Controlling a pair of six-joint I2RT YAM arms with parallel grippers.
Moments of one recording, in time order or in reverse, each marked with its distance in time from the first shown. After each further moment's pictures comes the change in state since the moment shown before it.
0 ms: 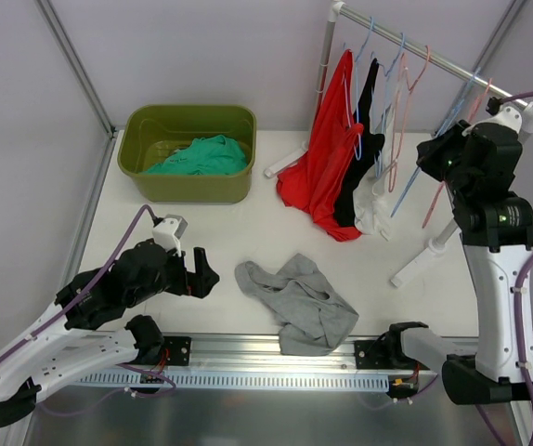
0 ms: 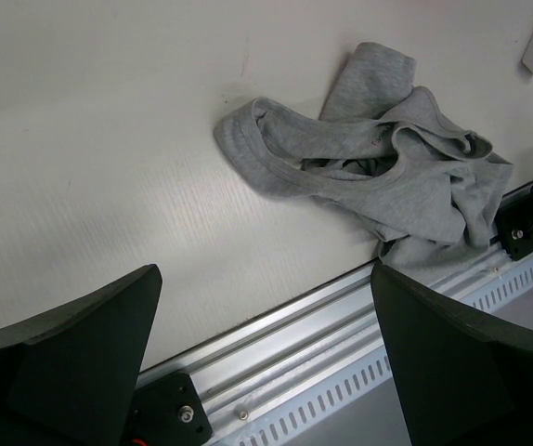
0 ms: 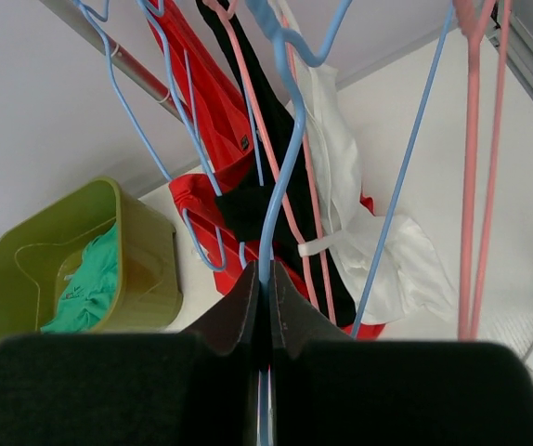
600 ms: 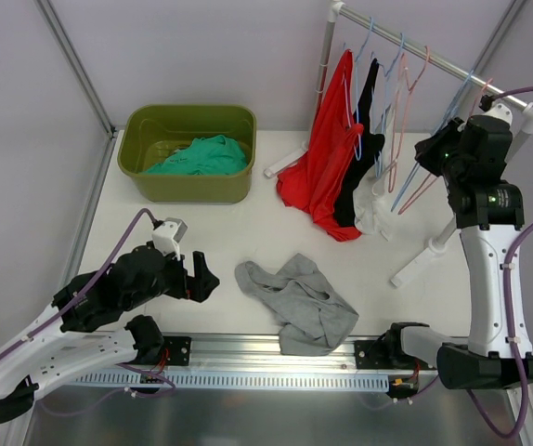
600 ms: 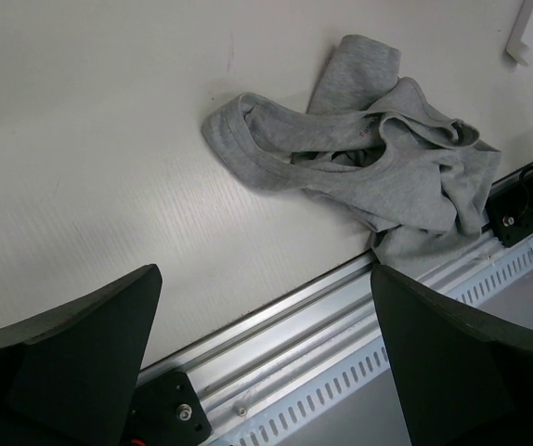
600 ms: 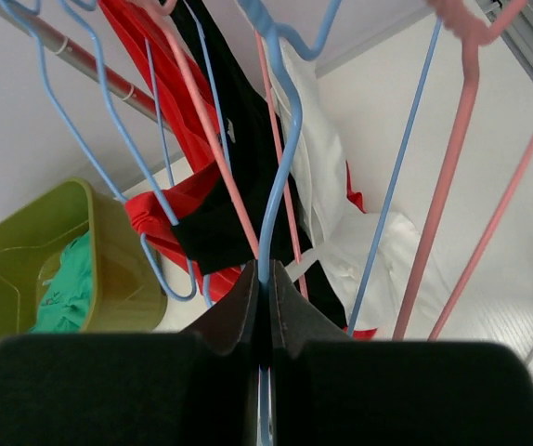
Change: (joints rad) left arm -0.045 -0.031 -0.010 -0.001 -0.008 -0.005; right arm -0.083 0.087 -0.019 0.046 -0.086 -0.007
